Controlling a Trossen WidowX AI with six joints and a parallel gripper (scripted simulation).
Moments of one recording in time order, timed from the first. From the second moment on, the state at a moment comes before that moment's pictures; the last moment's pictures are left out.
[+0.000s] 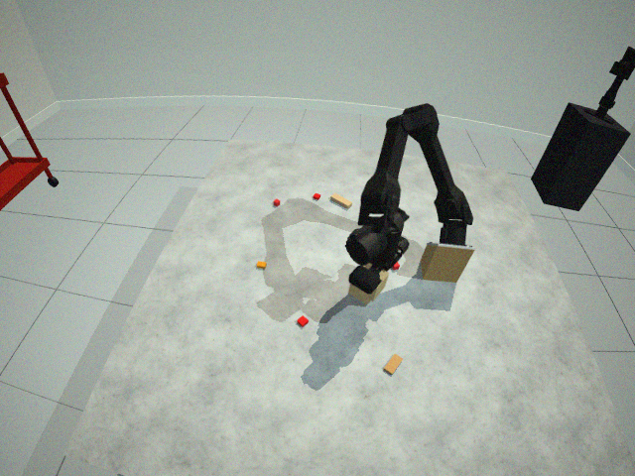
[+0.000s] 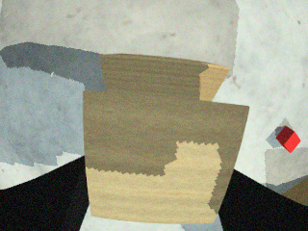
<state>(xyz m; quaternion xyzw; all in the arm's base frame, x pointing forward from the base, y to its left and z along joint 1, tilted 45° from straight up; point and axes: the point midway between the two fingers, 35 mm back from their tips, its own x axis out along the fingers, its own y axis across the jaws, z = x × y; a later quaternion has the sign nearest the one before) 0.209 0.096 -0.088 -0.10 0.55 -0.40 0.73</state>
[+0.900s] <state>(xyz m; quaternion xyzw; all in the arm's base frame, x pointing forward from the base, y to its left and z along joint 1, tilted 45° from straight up) 0.214 0.089 -0.094 -0.10 0.55 -0.40 0.73</state>
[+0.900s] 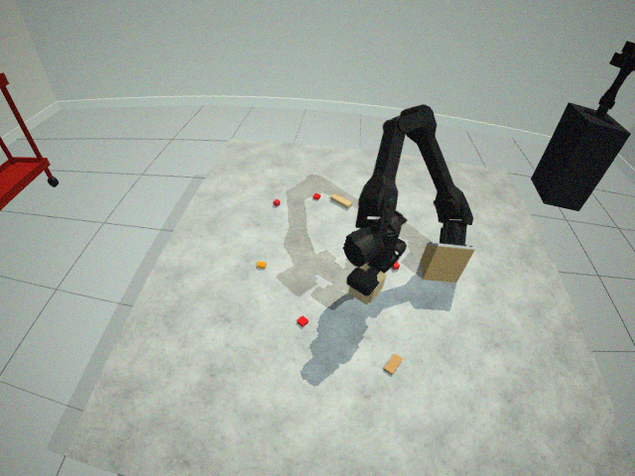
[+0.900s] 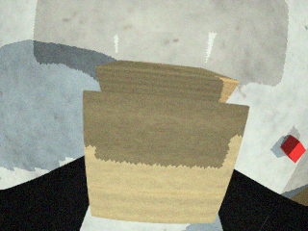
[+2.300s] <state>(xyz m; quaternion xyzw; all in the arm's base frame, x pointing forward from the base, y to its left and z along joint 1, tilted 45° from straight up) 0.220 0.077 -0.101 -0.10 0.55 -0.40 0.73</state>
